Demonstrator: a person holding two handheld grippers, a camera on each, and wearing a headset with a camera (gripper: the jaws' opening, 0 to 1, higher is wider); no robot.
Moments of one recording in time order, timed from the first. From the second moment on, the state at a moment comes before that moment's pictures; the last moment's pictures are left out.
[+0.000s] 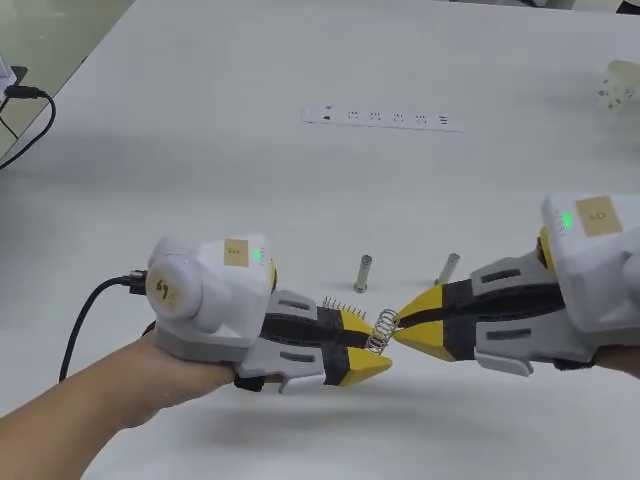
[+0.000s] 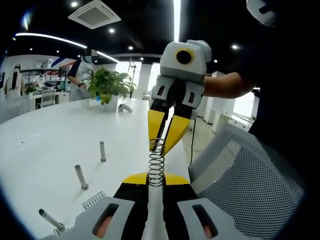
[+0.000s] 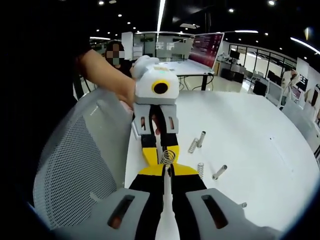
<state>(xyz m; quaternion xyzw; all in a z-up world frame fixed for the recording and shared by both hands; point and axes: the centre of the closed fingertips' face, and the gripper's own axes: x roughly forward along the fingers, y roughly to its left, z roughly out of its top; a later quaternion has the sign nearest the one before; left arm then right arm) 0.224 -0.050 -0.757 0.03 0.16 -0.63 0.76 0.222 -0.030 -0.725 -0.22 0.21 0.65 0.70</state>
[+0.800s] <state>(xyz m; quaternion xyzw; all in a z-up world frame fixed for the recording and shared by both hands) 0.222 -0.050 -0.754 0.03 0.16 -0.64 0.75 0.219 -0.017 -0.721 -0.16 0.21 0.65 0.71</state>
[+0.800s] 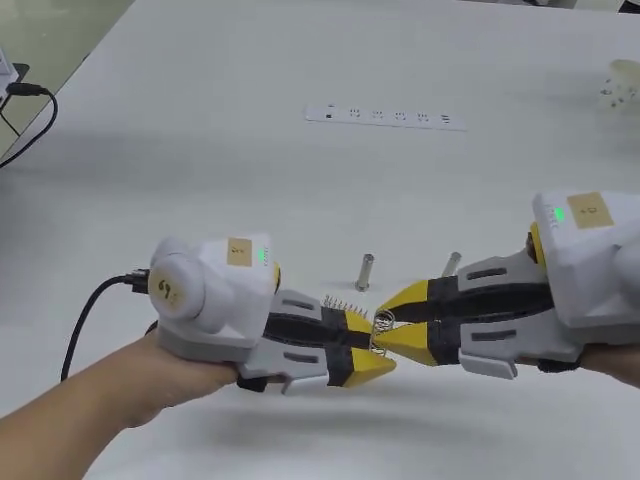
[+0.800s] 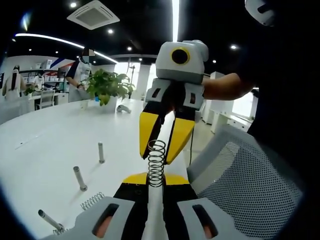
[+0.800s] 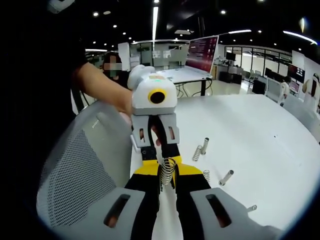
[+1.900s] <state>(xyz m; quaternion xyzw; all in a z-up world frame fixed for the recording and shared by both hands) 0.237 -0.034 -0.749 0.01 0.17 -0.60 0.79 0.228 -0.009 -0.711 -0.16 0.18 0.63 0.74</state>
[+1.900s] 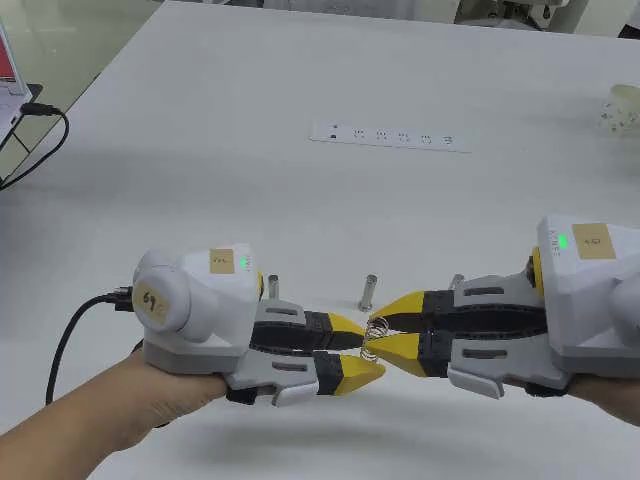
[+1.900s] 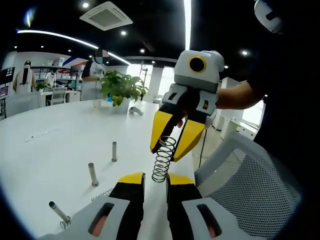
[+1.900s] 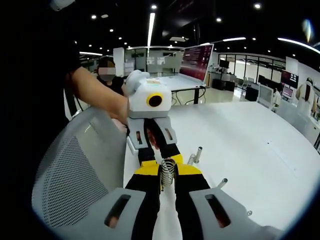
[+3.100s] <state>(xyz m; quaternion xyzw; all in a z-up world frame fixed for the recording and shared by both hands) 0.255 0.043 -0.753 0.01 0.18 -0.51 0.84 0.237 -0.021 -0.716 -0.18 0.17 0.61 0.75</state>
